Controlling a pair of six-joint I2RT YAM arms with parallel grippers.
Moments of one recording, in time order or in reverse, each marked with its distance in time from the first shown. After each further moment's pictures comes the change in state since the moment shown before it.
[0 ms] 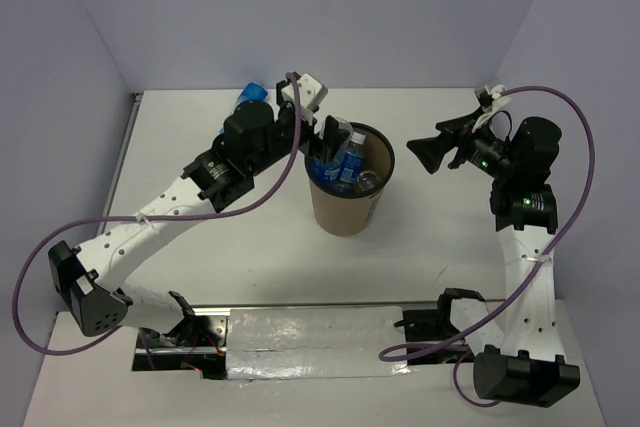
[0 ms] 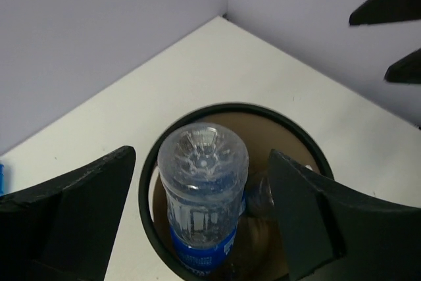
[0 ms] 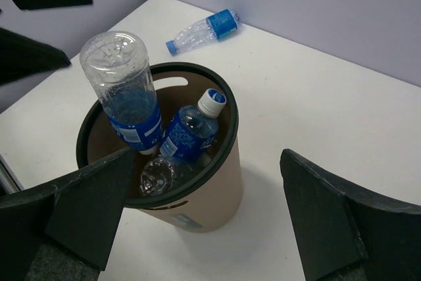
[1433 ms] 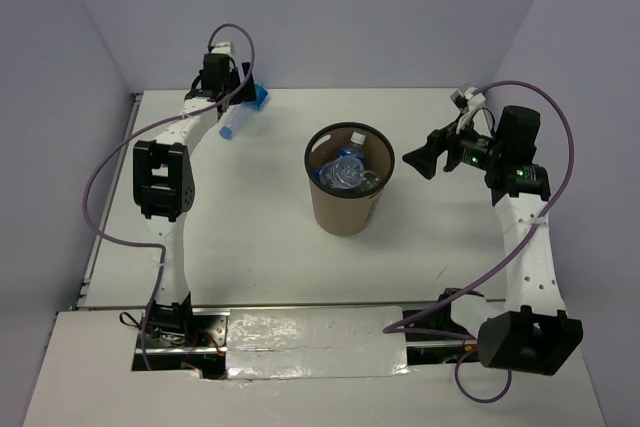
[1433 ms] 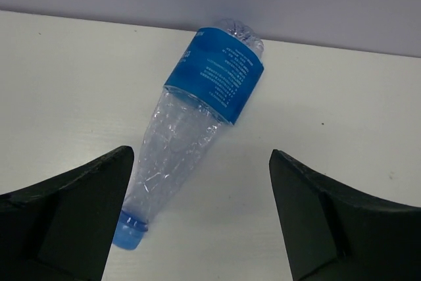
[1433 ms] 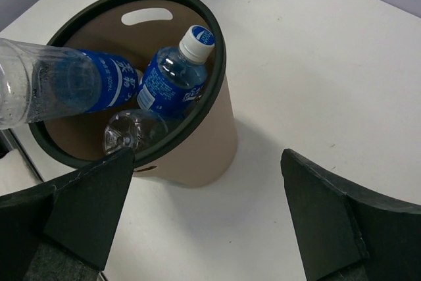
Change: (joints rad) left arm 0.674 0.875 0.558 -0.122 -0.051 -0.236; right arm -0.001 0.169 0.034 -0.213 -0.060 -0.283
